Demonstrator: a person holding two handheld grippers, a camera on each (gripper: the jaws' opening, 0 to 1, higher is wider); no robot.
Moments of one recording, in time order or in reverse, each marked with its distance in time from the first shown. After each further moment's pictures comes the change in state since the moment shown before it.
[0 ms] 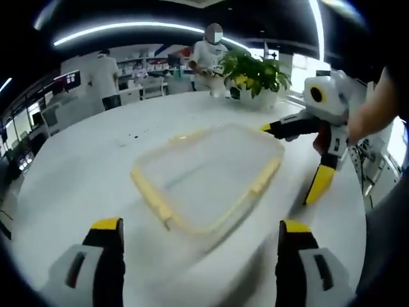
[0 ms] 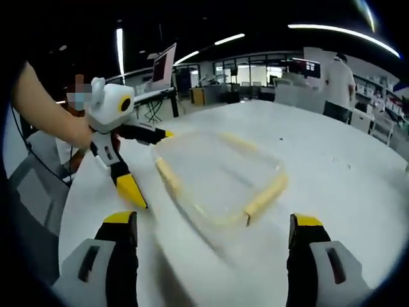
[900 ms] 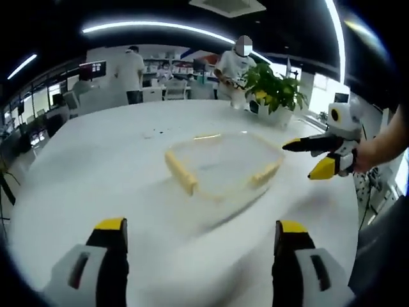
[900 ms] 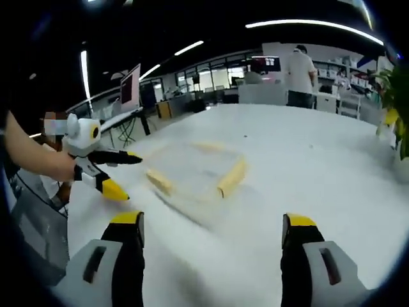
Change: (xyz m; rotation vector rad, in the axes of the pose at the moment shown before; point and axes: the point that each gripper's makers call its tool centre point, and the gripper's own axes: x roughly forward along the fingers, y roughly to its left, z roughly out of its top) left arm -0.052 0.012 -0.018 -0.165 -0.060 0.096; right arm -0.059 -0.010 -0.003 0.219 -0.084 -0.217
